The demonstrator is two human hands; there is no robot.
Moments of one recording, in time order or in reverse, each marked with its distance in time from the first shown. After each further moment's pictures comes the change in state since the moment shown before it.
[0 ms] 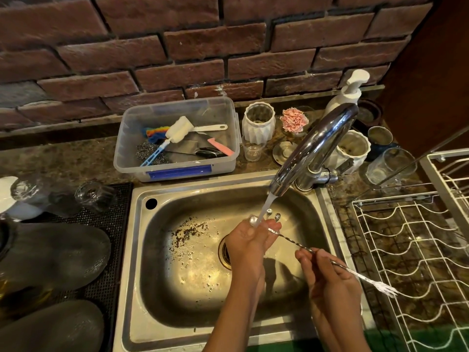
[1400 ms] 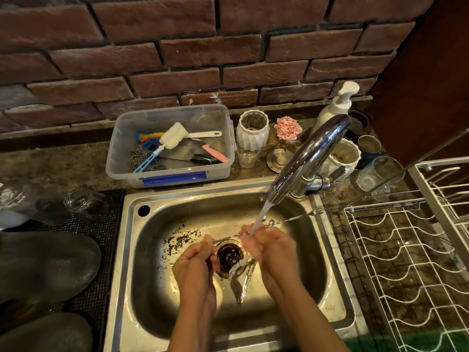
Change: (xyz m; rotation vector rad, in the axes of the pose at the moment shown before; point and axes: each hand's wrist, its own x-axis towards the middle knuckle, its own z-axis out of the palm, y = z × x) left_hand 0.004 0.039 -0.070 -0.046 0.263 -0.016; right_hand 0.031 0.045 0.073 -0.388 -0.201 0.029
